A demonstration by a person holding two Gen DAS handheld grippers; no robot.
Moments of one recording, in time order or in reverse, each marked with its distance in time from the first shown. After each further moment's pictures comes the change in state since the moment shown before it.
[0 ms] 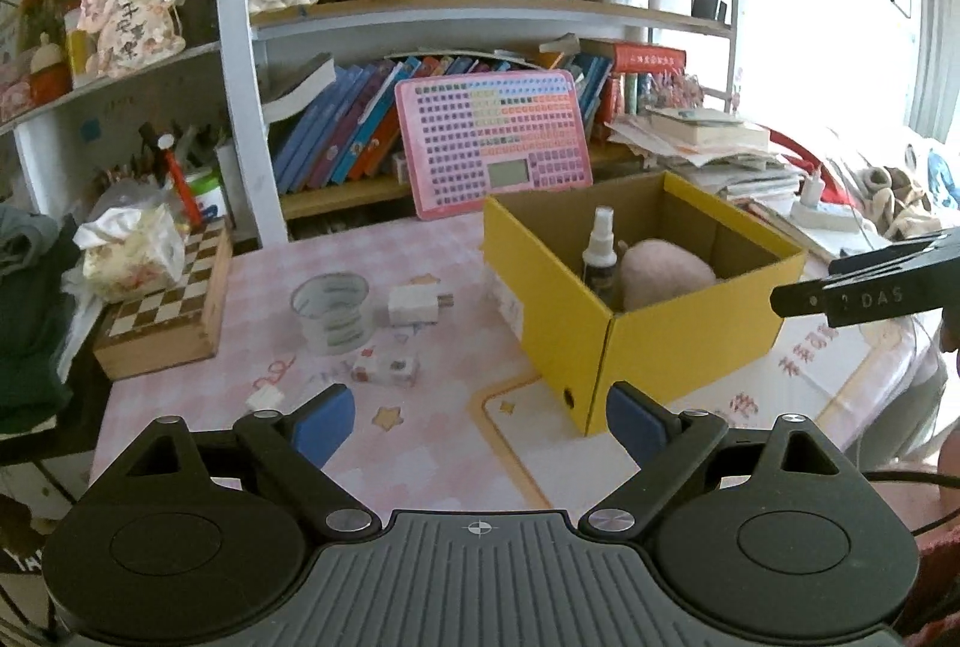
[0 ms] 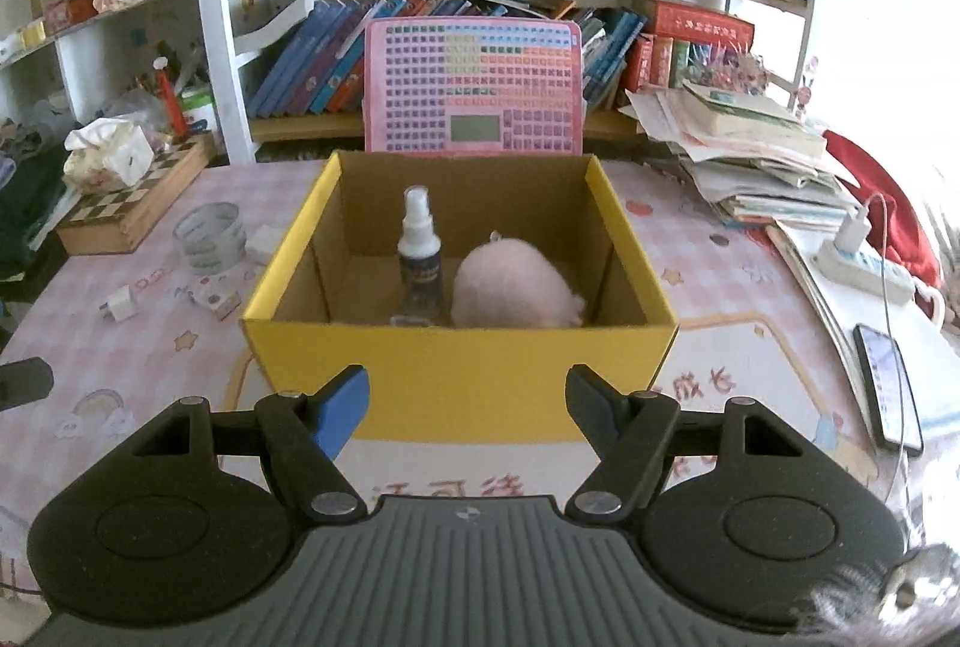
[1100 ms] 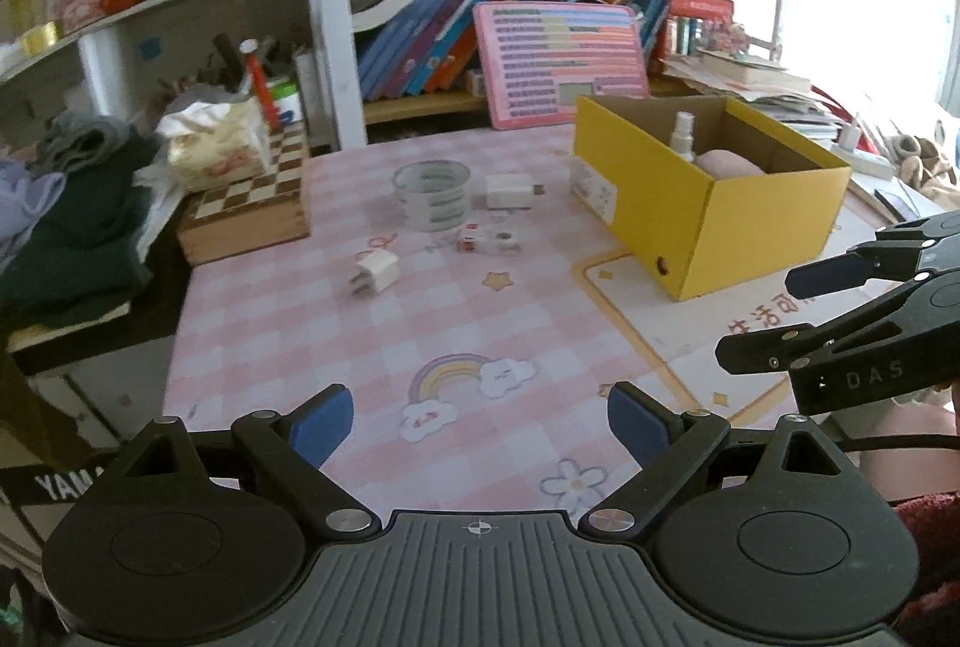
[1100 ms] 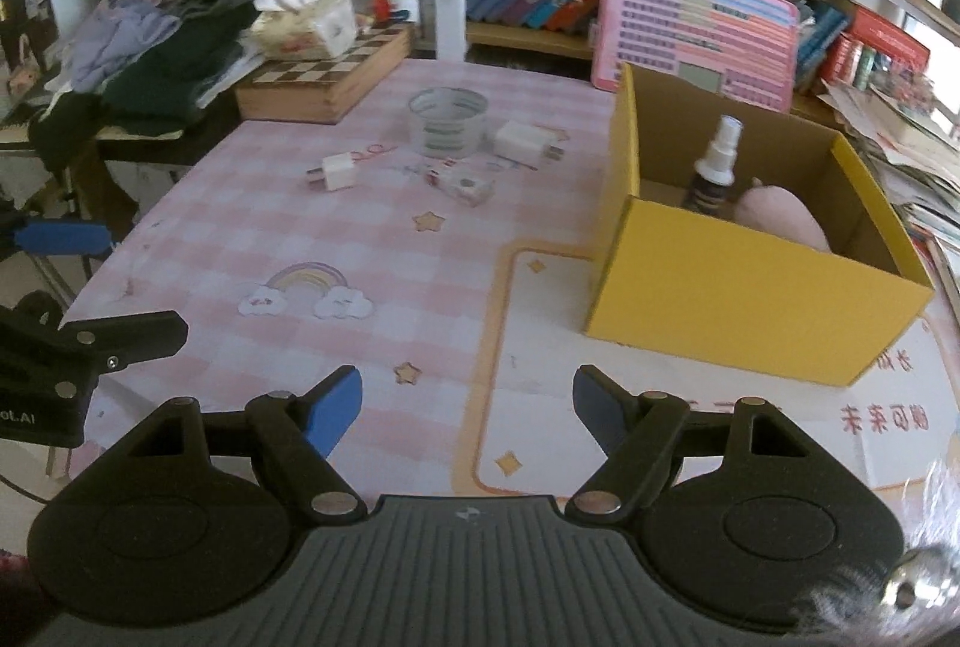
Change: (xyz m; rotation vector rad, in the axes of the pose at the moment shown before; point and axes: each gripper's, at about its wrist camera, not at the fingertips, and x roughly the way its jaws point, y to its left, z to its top) left arm -0.037 0.071 -0.064 -0.049 0.107 0.054; right arm 0.003 0.157 -0.040 -0.200 0.125 0.209
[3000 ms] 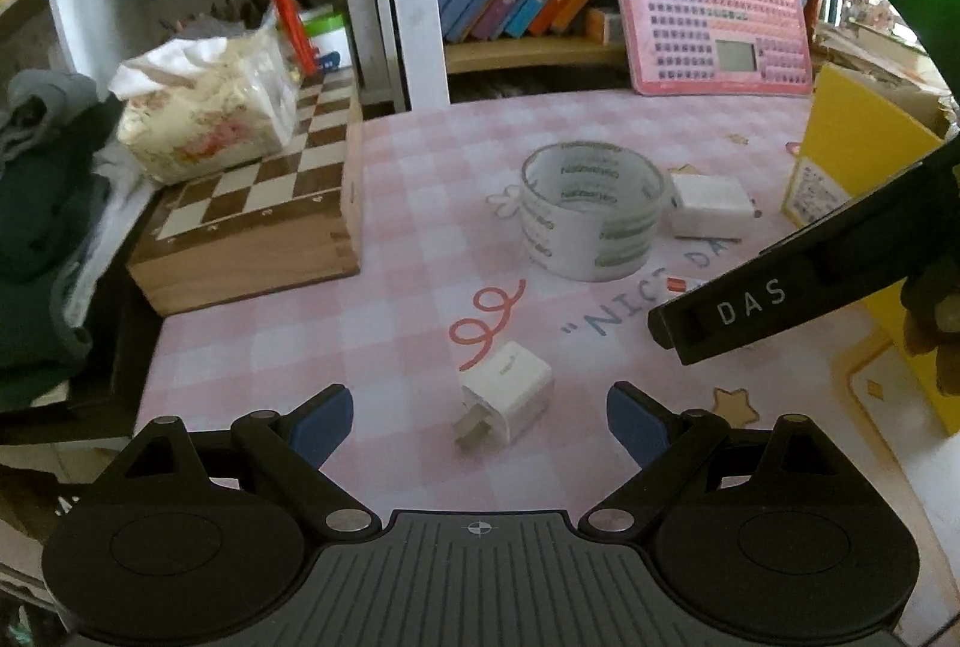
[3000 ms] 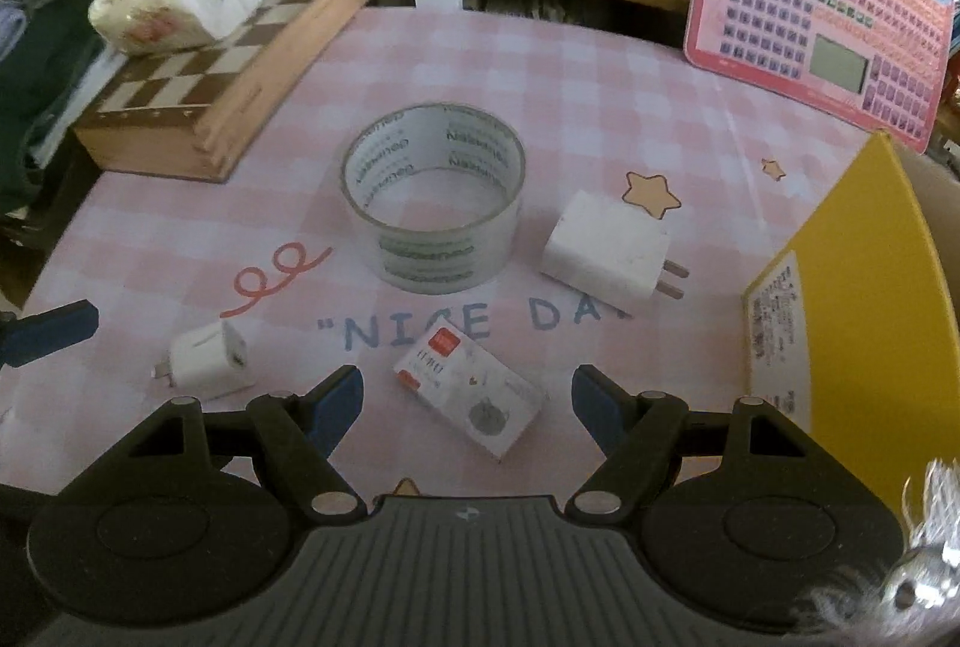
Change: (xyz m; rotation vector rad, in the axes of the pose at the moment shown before) left arm 0.210 0.075 0.067 -0.041 0.096 0.112; right arm 0.246 -0.009 0.158 0.046 0.213 -0.003
